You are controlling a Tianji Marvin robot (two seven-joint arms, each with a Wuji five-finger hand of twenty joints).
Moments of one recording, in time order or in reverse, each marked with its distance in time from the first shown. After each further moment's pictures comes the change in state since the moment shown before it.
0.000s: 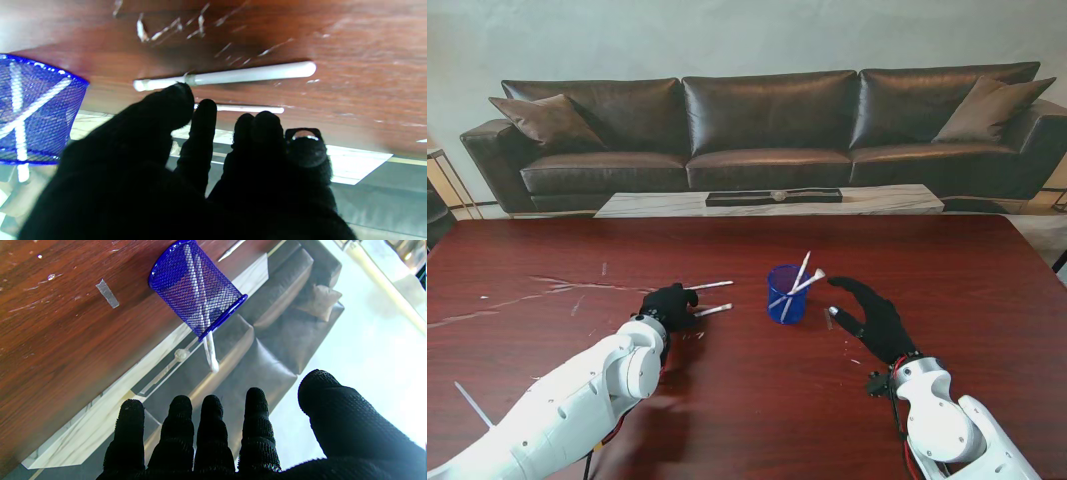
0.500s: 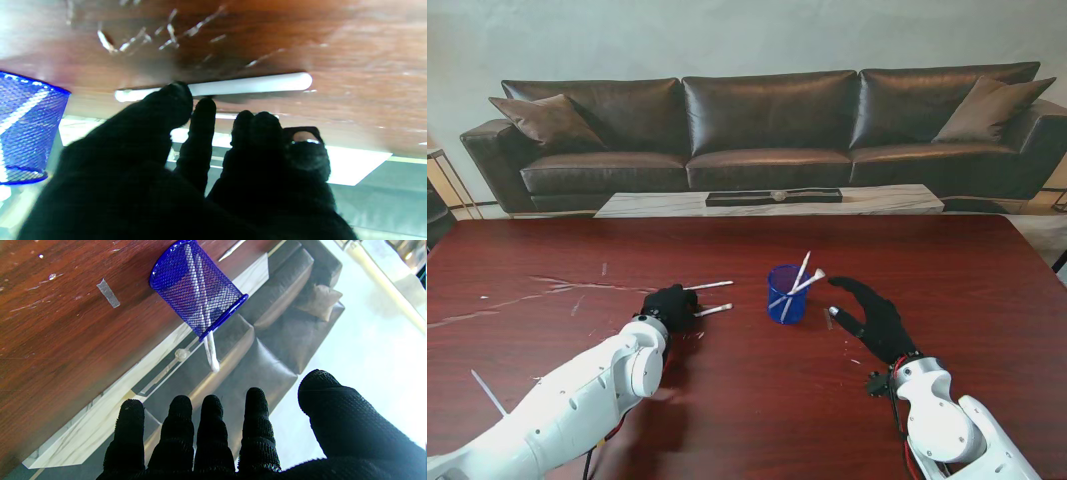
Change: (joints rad) left arm -0.062 -0.037 0.071 0.136 -0.035 -0.023 0.074; right arm 0.000 0.000 0.001 0.001 0.000 0.000 0.000; left_hand -0.002 -0.003 0.000 -0.038 -0.002 -0.005 0.037 0.003 0.040 -0.008 0.051 0.020 0.040 -0.020 0.060 0.003 0.077 -0.042 0.062 -0.061; right_hand 0.000 0.000 0.000 0.000 0.000 0.000 0.000 0.000 0.000 0.000 0.002 0.000 0.000 0.000 0.000 0.000 0.000 0.000 0.000 0.006
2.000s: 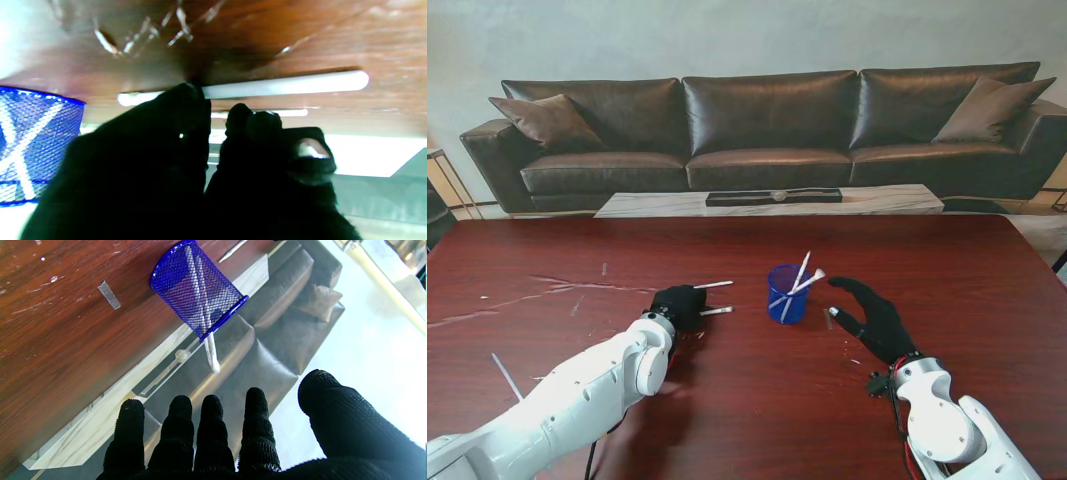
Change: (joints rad) left arm -0.080 -0.041 0.112 0.129 0.001 -0.071 0.072; right arm 0.000 0.000 -0.001 0.002 0.001 -0.001 0.002; left_hand 0.041 -0.053 0.107 -0.070 0.029 -0.059 0.463 0.124 0.193 -0.052 0.047 0.193 0.181 -0.030 0.132 -0.068 0.224 -0.042 0.171 -0.273; right_hand 0.000 0.000 0.000 0.000 0.000 0.000 0.000 0.000 0.000 0.000 0.001 0.000 0.000 0.000 0.000 0.000 0.000 0.000 0.001 0.000
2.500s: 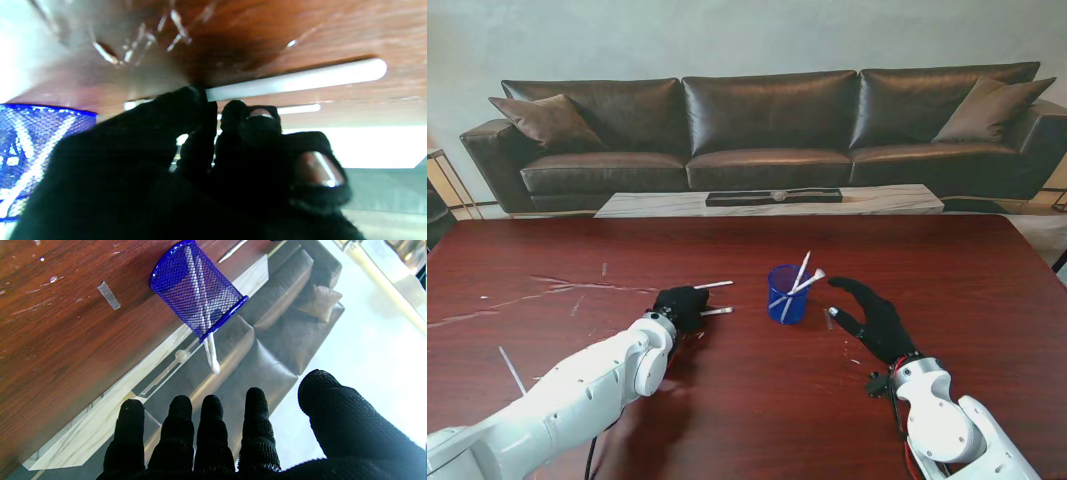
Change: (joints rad) left arm -0.031 -0.003 0.055 0.040 0.035 -0.039 0.019; right arm 0.001 0.000 -0.001 0.000 0.001 0.000 0.000; left_hand -0.051 -0.039 0.145 0.038 0.042 0.093 0.043 0.064 0.137 -0.037 0.112 -0.003 0.223 -0.065 0.105 -0.125 0.274 -0.066 0.078 -0.241; right_hand 0.000 0.000 0.000 0.000 0.000 0.000 0.000 0.000 0.000 0.000 0.000 0.000 0.000 0.000 0.000 0.000 0.000 0.000 0.000 0.000
